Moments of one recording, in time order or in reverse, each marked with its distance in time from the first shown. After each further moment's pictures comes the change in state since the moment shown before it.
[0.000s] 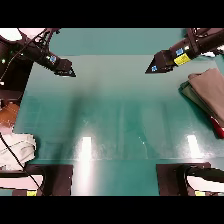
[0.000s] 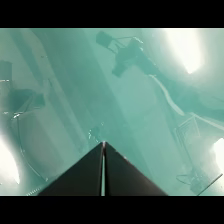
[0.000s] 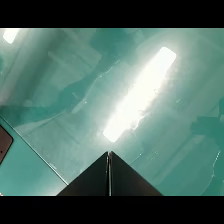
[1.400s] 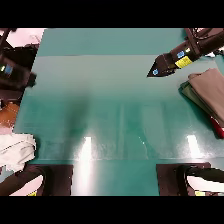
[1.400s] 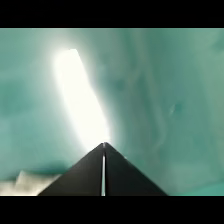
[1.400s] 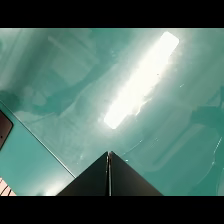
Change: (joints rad) left arm 0.000 0.444 -0.205 0.491 -0.200 -0.112; right arm 0.000 0.000 0.000 0.000 0.057 -0.009
